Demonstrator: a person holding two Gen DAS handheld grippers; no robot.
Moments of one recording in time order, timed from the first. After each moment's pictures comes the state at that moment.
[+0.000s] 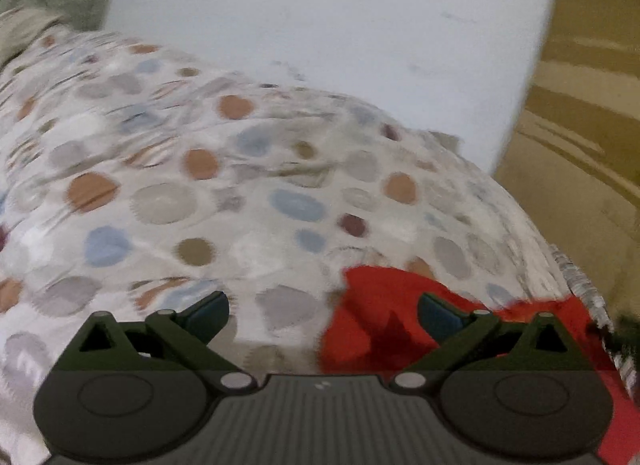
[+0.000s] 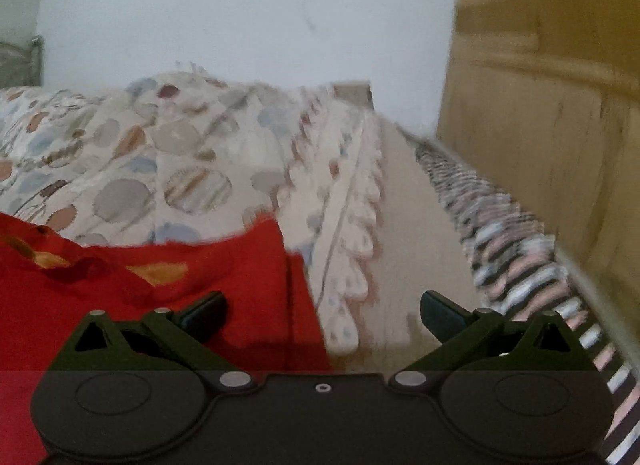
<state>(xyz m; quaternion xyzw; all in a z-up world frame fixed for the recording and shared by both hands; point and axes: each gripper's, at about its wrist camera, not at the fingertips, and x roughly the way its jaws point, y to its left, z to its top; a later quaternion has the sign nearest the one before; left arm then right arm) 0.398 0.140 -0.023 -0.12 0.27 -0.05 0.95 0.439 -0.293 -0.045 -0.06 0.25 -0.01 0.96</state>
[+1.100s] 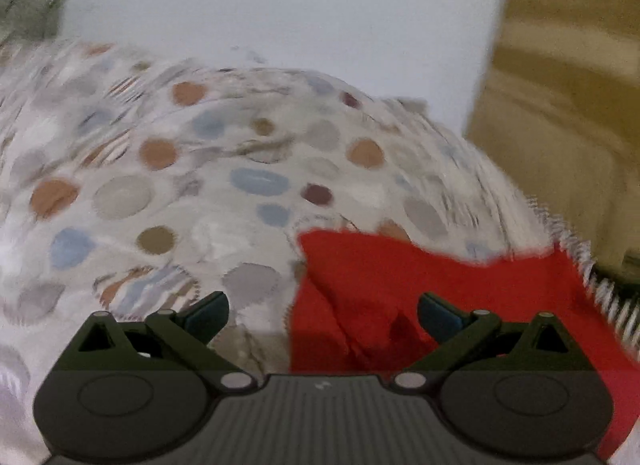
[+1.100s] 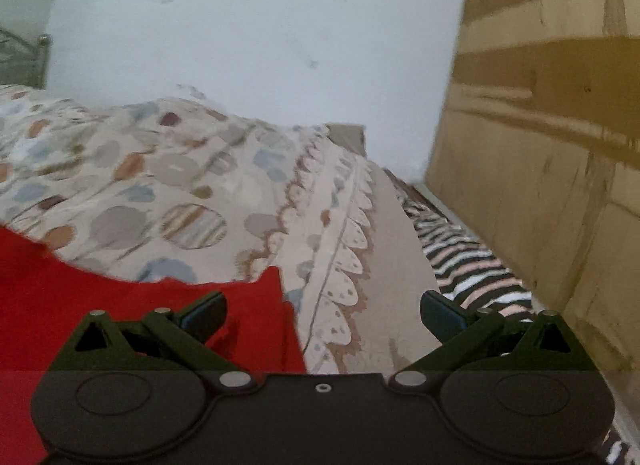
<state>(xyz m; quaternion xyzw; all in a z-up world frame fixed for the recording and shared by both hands) 0.402 0.116 -0.036 -0.05 0.30 -0.09 0.95 0.413 -0.286 -0.031 -0.09 0.21 -0.03 0.97</state>
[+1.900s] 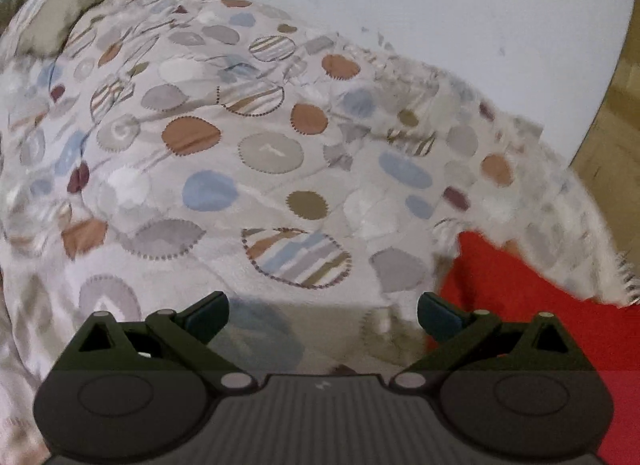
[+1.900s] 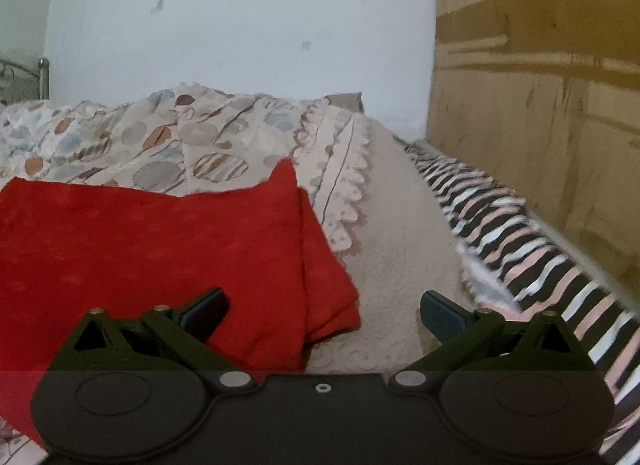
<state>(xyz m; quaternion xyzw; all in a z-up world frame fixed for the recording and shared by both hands) 0.387 0.190 -0.041 -0.18 0.33 0.06 0.92 0.330 -0.291 -0.069 -0.03 0.23 -0.05 0.97</state>
